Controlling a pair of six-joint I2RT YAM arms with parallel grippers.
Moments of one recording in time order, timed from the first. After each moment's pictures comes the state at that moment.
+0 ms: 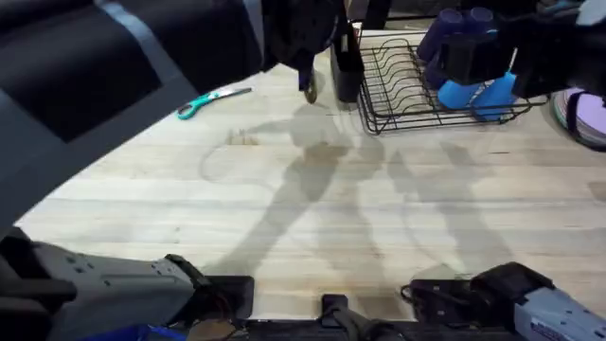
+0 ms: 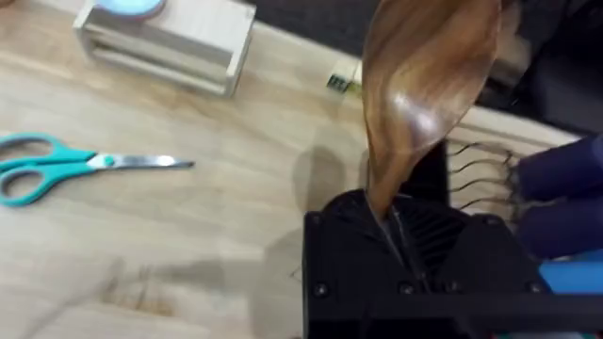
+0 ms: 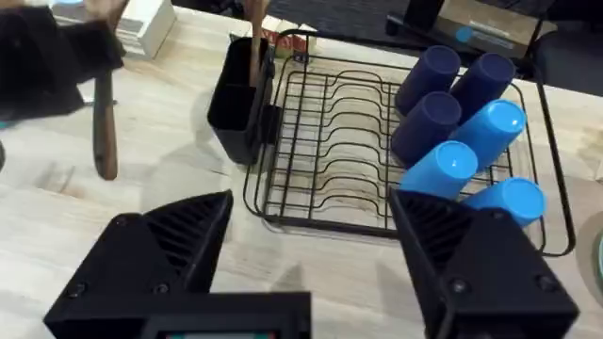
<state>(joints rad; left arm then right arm) -0.63 1.55 1.39 -0.52 -0.55 -0.74 0.32 0.92 1.17 -0.77 0.12 0.03</state>
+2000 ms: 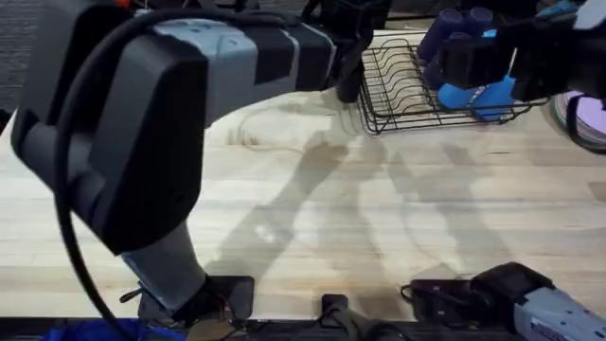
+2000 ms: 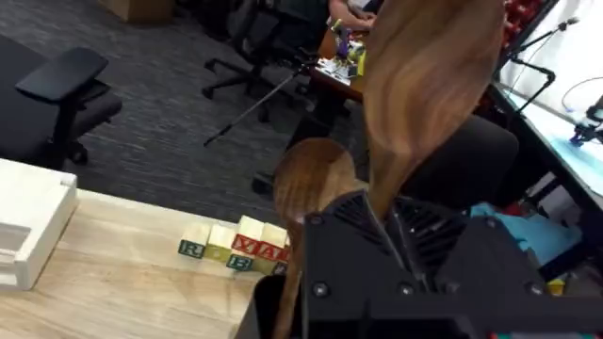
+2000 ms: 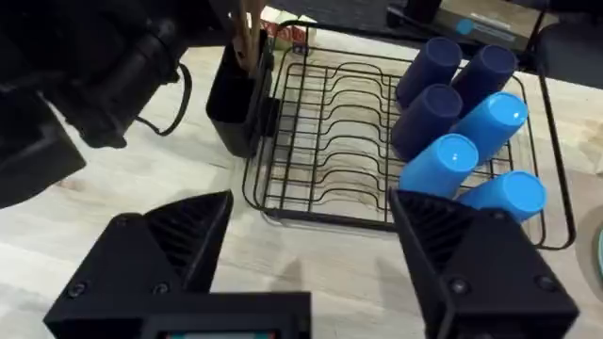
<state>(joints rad) -0.62 1.92 1.40 0.46 -0.52 -0.47 0.32 0.92 1.17 -0.78 0.12 0.03</state>
